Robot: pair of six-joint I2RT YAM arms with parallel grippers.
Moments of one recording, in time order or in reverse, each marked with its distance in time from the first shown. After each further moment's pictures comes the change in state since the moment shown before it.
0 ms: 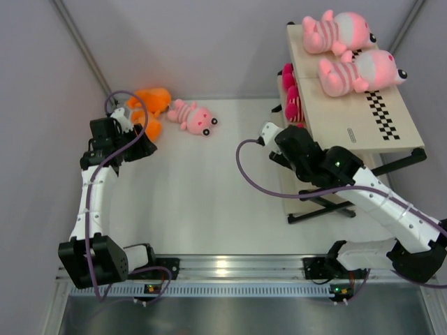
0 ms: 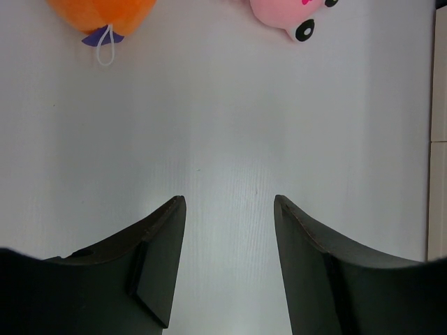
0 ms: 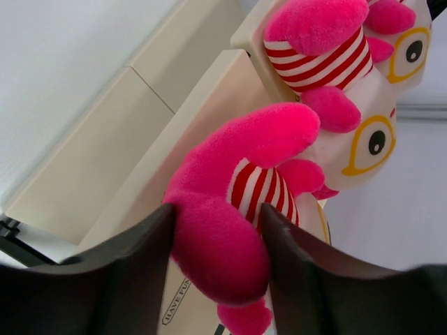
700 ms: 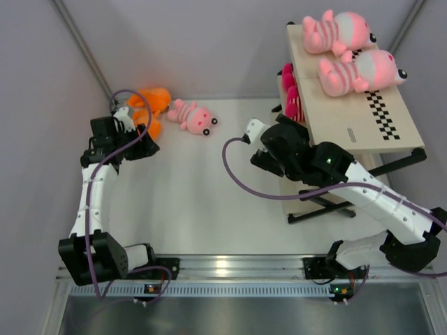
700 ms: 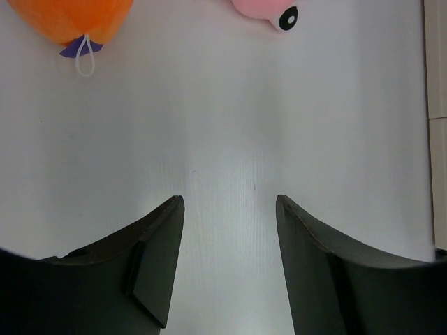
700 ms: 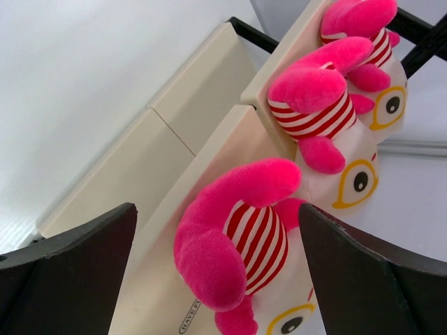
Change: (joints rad) left arm 0.001 0.008 0.002 -0.001 0.065 0.056; right arm 0.116 0.079 0.134 -0.029 0.021 0.040
